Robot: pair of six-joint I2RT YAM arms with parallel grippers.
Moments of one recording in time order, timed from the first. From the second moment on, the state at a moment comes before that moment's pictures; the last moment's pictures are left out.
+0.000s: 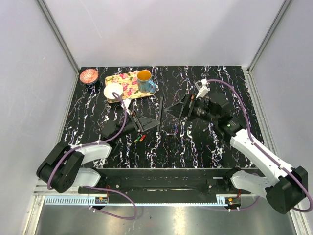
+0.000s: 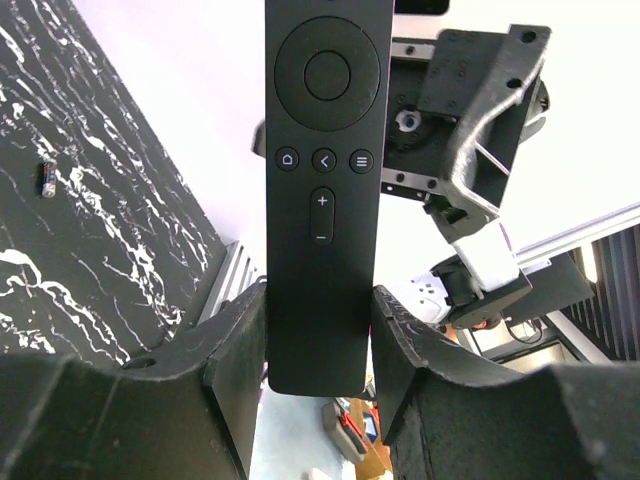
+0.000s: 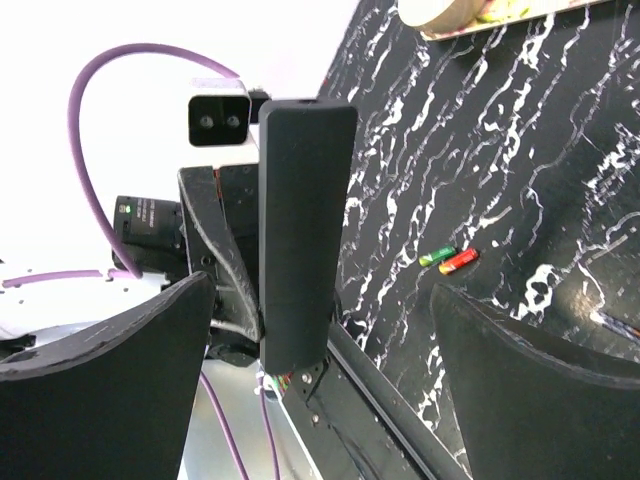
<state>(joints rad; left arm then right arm) -0.54 1.32 0.35 1.24 0.62 -1.36 0.54 1.07 0.89 -0.03 -0.46 0.79</state>
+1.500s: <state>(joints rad) -0.50 1.13 0.30 1.18 0.56 -1.23 0.59 1.25 1.07 -0.07 -0.56 0.76</state>
